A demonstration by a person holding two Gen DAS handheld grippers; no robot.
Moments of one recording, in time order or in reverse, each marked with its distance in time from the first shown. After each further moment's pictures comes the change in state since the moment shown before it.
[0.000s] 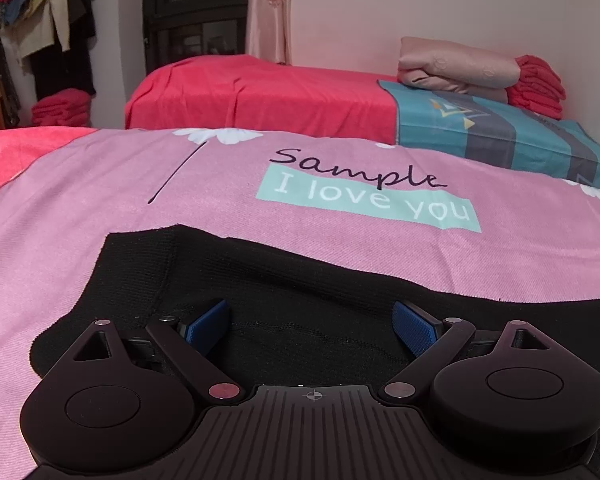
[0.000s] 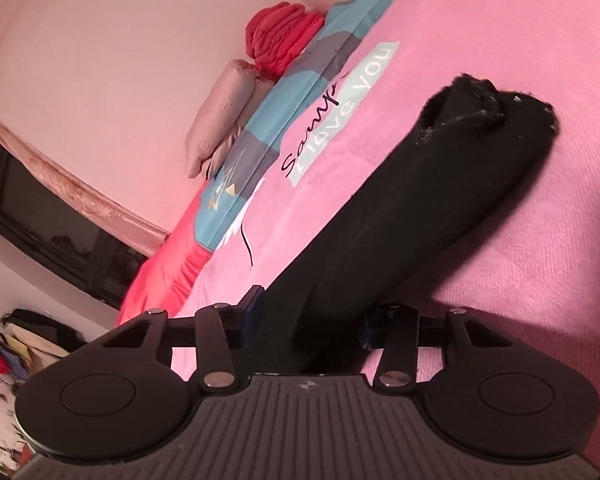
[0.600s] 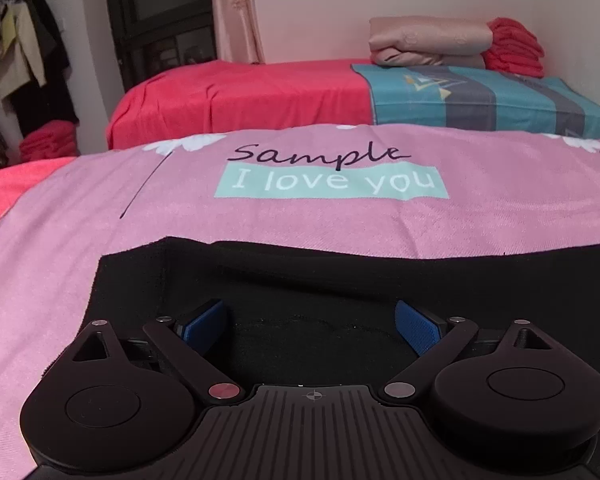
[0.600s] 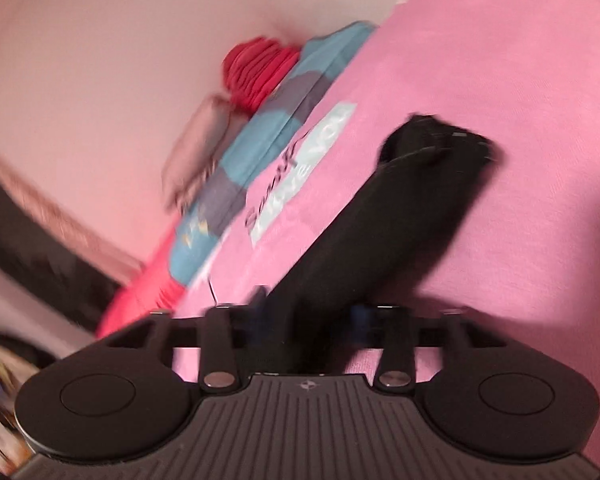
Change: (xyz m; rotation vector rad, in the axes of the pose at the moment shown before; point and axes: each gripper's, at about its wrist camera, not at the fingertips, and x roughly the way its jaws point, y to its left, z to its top) left arm -0.001 -0.035 -0.008 0.133 0.020 0.017; right arm -0.043 -0.035 0.034 0.081 -0.102 -0.057
